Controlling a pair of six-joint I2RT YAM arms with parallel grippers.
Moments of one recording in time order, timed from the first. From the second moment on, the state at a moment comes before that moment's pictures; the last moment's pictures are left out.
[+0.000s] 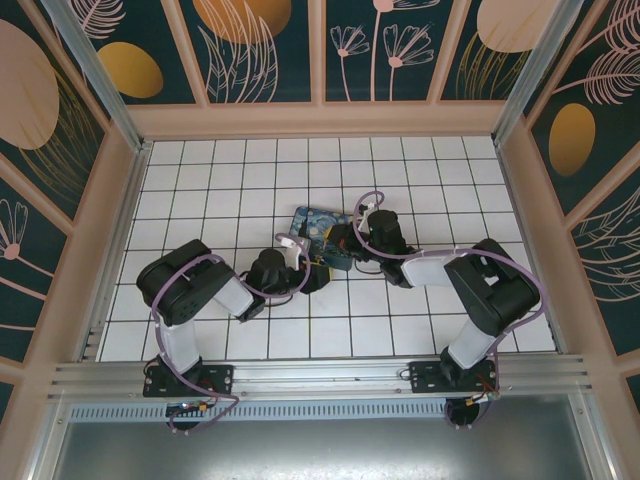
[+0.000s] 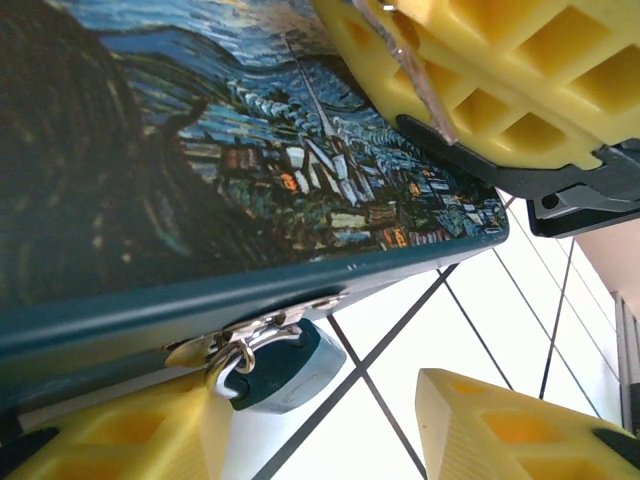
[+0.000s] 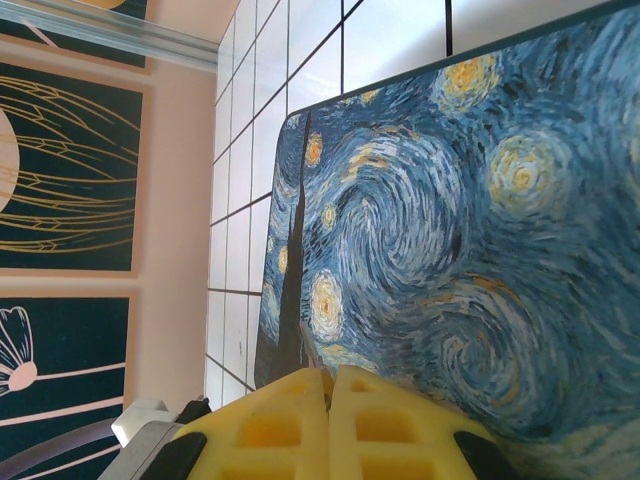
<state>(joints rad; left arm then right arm) -0.75 1.88 0.44 1.07 0.33 -0.68 0.60 1.66 0.63 0.62 -0.37 1.10</state>
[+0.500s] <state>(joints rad) -0.75 1.93 0.41 1.22 0.33 -0.79 0.60 1.66 0.63 0.63 -0.38 1.10</state>
